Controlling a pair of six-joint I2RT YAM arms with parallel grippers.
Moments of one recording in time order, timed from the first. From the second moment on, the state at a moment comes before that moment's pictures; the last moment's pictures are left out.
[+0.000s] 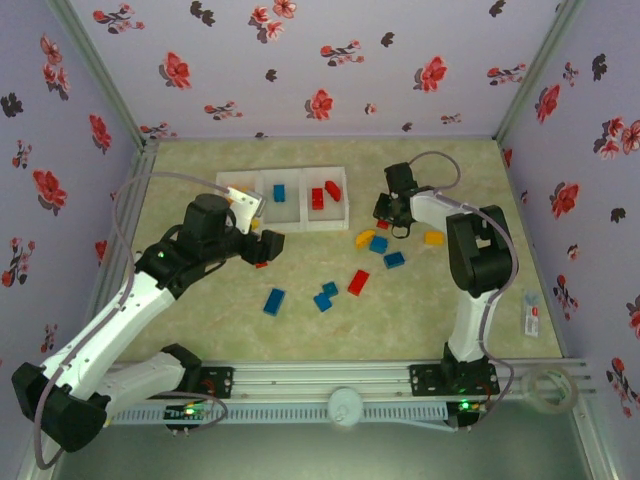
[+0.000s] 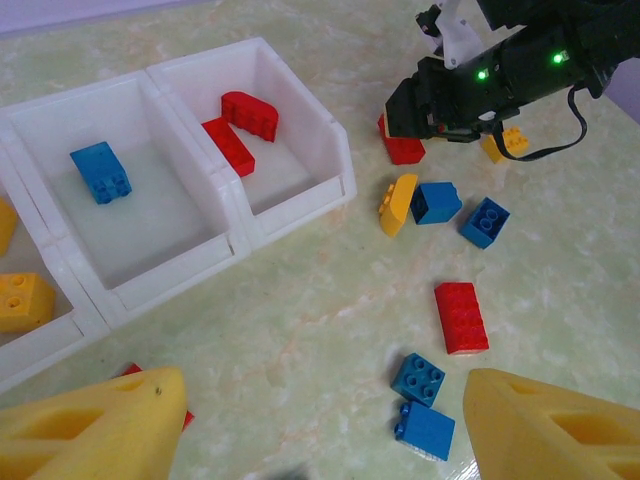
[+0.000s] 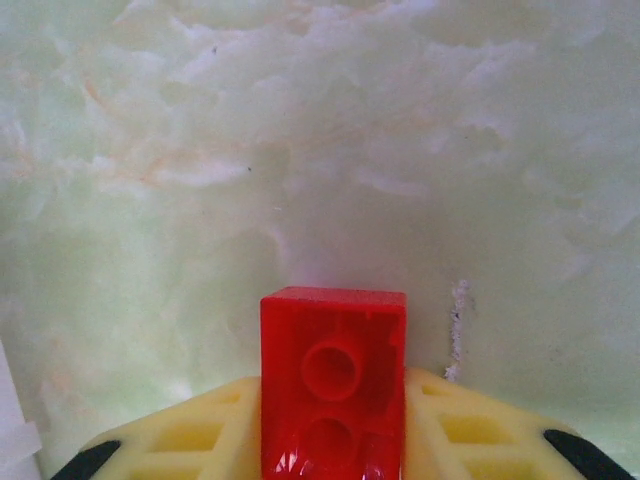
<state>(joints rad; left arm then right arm) -0.61 1.00 0.98 -0.57 0.14 -0.14 0.29 1.95 1.26 -0.37 -0.01 0.60</state>
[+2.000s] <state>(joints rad) -0.64 0.99 0.92 -0.59 0.19 -0.23 0.52 1.94 1.60 -0.49 -0.05 0.44</state>
